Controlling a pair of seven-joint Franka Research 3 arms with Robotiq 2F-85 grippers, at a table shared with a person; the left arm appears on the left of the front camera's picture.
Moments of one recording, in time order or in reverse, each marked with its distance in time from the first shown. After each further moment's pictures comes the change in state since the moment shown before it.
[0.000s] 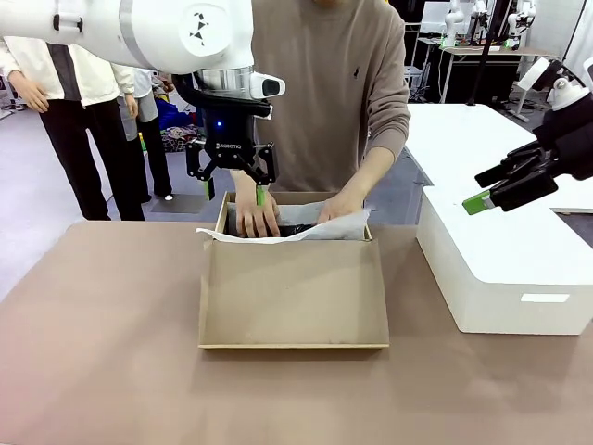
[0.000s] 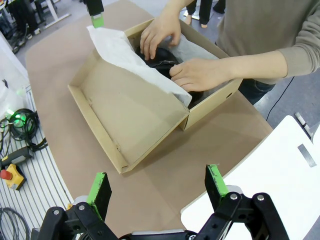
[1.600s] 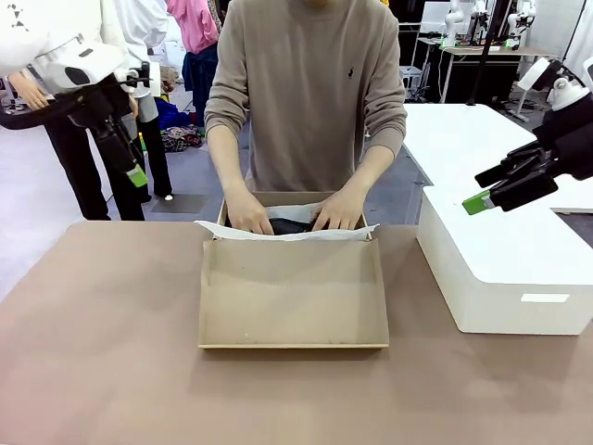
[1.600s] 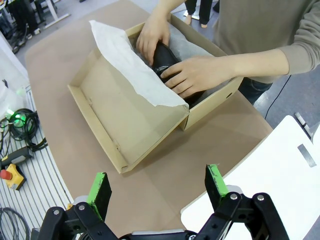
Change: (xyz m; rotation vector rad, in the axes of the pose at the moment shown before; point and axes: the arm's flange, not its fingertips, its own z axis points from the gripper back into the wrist) left arm -0.038 0.213 0.026 -0.085 -0.378 -0.982; right arm 0.000 0.000 0.000 0.000 0.000 0.000
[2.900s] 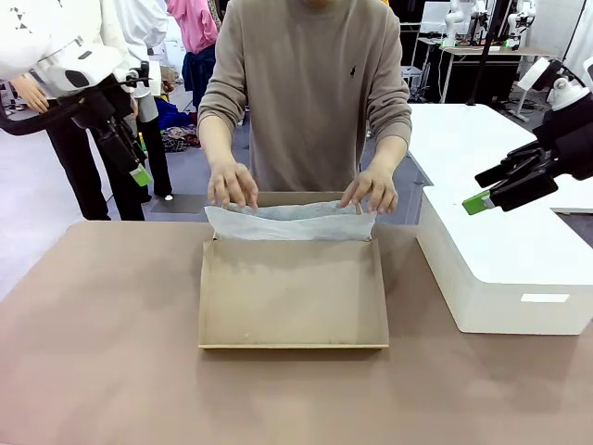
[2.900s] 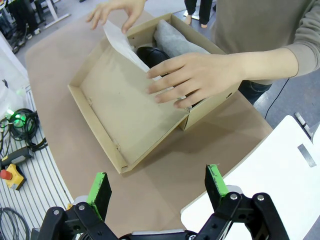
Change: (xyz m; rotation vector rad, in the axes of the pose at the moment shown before) left arm -0.010 0.009 -0.003 -0.014 -0.023 -0.040; right arm 0.000 0.000 0.000 0.000 0.000 0.000
